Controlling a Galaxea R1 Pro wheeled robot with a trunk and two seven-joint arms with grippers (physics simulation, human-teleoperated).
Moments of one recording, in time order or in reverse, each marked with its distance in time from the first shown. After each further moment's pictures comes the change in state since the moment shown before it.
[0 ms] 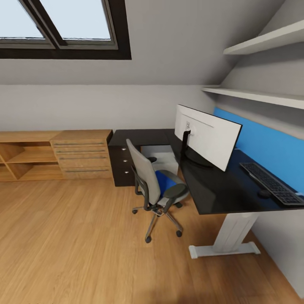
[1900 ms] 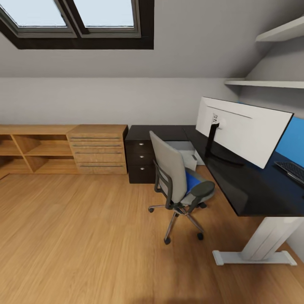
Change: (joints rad) left arm 0.000 0.000 0.002 0.000 0.000 0.000 0.003; right arm 0.000 0.000 0.001 0.014 0.000 0.001 0.000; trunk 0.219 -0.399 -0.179
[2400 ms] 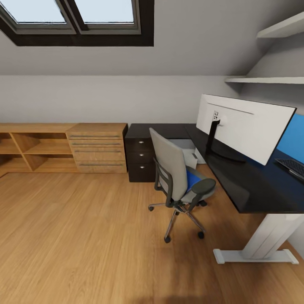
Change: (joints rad) left arm 0.000 0.001 0.000 -0.001 0.000 -0.001 0.000; right arm 0.000 0.002 -0.001 0.002 -0.001 -0.004 -0.003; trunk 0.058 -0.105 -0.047
